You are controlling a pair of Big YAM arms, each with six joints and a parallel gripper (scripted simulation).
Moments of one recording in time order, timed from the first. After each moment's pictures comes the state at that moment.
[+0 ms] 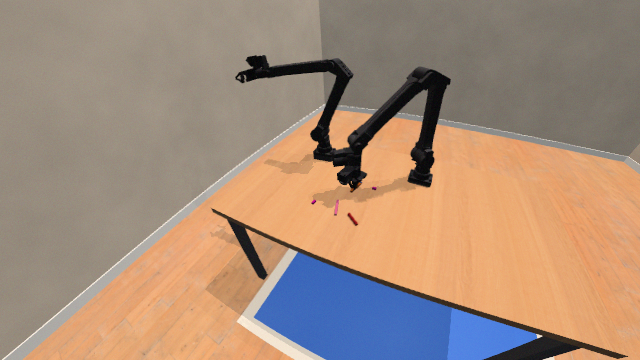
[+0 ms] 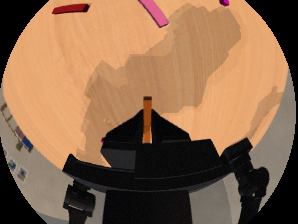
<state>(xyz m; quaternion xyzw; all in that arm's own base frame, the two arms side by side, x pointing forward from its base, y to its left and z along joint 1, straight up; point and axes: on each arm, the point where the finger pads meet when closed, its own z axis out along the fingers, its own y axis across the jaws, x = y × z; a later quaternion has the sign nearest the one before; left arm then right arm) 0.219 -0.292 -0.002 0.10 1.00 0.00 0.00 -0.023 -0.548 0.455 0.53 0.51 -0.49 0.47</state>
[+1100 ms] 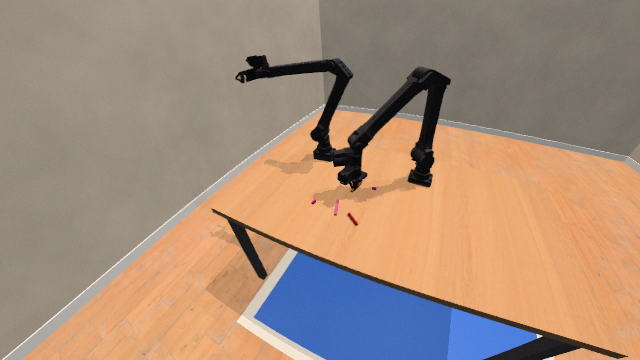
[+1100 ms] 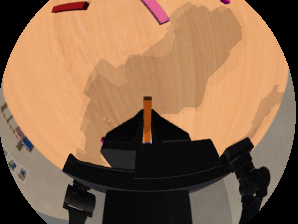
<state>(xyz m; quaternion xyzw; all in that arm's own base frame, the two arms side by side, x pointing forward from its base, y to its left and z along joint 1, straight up) 0.216 -0.291 -0.004 0.10 0.99 0.00 0.00 -0.023 -0.548 0.455 0.53 0.51 -0.49 0.47</state>
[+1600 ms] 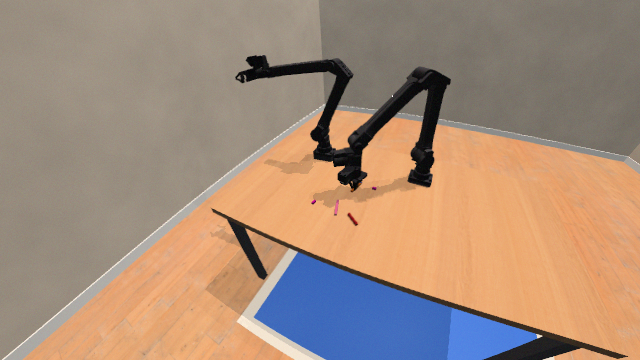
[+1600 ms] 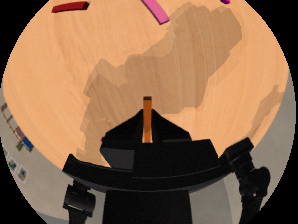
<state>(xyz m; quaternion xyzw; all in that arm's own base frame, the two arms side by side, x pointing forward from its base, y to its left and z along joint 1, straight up) 0.216 -0.291 -0.004 0.10 0.99 0.00 0.00 -0.023 -0.548 0.455 0.53 0.51 -0.49 0.47</state>
